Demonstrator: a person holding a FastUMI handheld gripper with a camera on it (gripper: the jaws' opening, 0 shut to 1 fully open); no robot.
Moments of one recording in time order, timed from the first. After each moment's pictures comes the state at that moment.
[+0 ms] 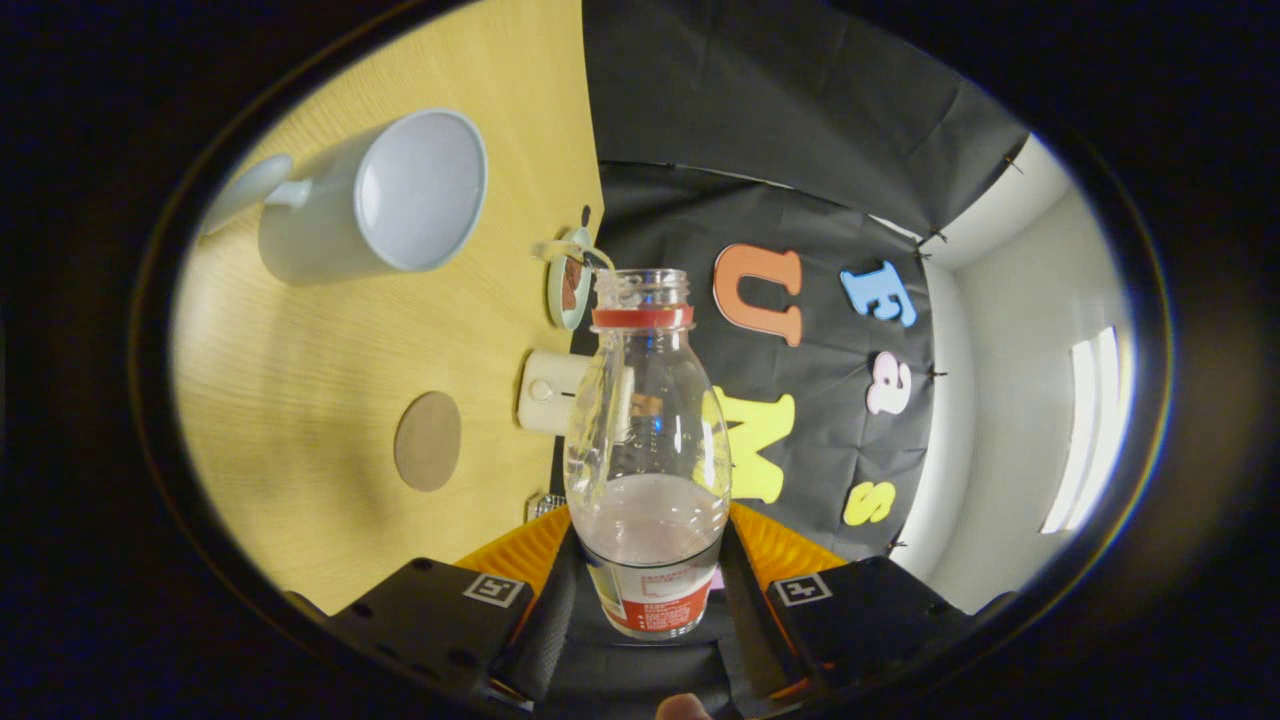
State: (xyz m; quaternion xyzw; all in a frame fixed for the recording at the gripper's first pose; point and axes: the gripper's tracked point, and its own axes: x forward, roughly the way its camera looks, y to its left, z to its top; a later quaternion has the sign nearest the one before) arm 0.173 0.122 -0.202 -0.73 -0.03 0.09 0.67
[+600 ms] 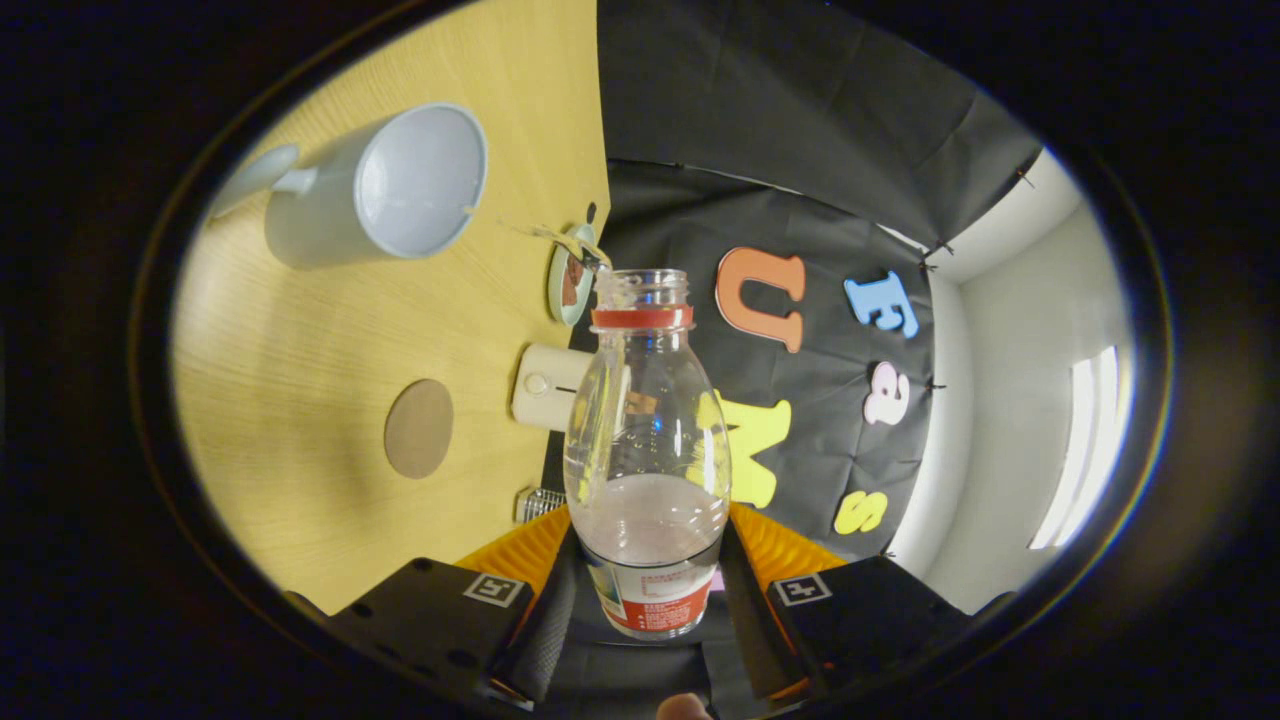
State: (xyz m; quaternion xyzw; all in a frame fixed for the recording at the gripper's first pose) arm 0.163 0.123 -0.190 -0.75 -0.03 0.09 0.66
